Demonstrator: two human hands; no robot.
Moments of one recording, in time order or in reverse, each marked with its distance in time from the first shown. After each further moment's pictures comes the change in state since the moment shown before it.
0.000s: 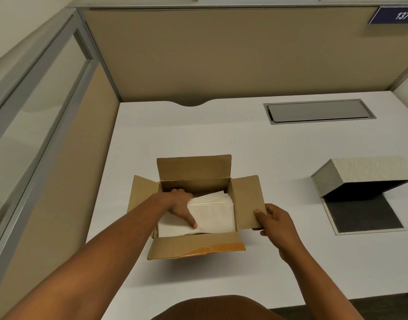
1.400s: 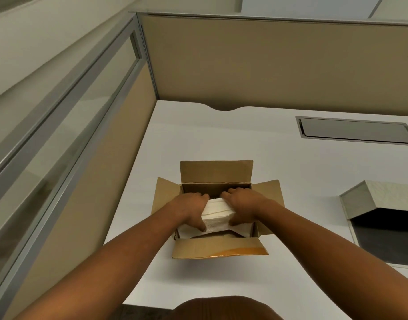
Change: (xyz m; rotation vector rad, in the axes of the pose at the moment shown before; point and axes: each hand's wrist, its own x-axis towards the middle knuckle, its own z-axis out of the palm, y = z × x) left_hand -0.050 0.000 0.035 0.043 0.345 -0.004; right_hand 0.082 -0.060 0.097 -1.351 -0.606 -0.775
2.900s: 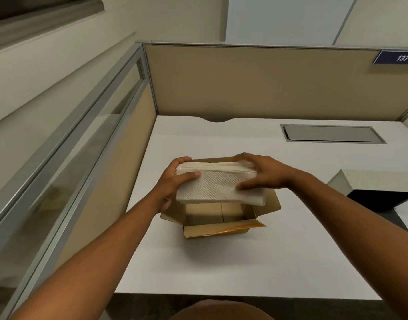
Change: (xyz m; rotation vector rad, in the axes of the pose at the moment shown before) left_hand -0.100 -0.020 -0.048 -1.460 0.464 0.062; right_hand -0.103 -0.015 -0.100 0.573 0.270 0.048
